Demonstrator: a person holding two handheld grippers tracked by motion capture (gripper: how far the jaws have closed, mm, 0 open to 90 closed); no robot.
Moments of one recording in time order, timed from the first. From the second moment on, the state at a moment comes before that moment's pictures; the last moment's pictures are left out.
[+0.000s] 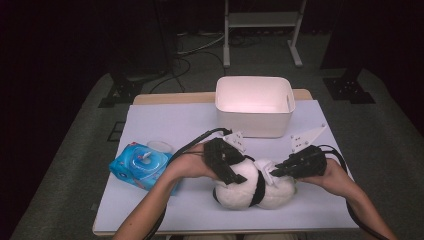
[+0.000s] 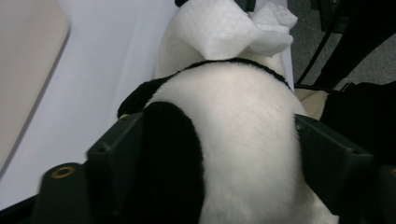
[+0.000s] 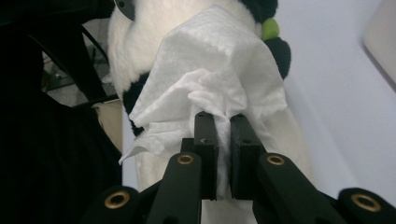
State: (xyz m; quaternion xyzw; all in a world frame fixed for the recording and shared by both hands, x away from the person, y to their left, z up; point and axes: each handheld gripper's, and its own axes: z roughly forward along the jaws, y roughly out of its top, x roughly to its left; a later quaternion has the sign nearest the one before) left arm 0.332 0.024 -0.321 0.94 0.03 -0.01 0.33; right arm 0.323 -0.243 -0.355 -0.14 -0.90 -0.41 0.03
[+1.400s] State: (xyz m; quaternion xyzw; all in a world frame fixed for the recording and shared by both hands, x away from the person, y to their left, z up) left arm 0.317 0.038 -0.313 0.94 0.01 0.01 0.34; right arm 0.299 -0.223 -0.351 -0.10 -0.91 -0.40 0.01
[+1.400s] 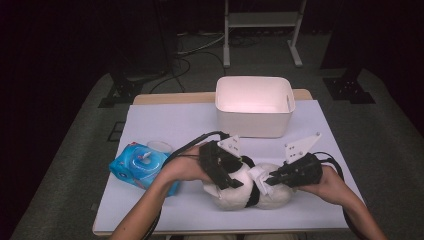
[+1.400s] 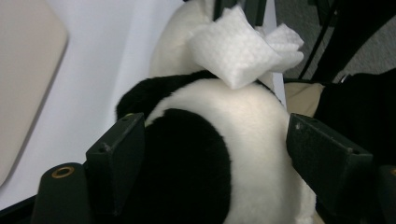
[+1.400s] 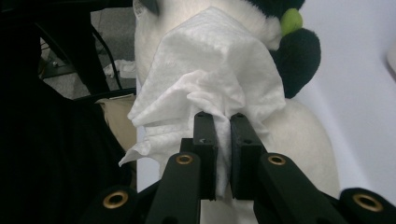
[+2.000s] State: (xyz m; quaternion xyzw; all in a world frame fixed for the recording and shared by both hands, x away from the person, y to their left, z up) left arm 0.300 0.055 -0.332 0.93 0.04 0.03 0.36; right arm 0.296 -0.183 -0.343 -0.06 -0.93 -0.37 0.01
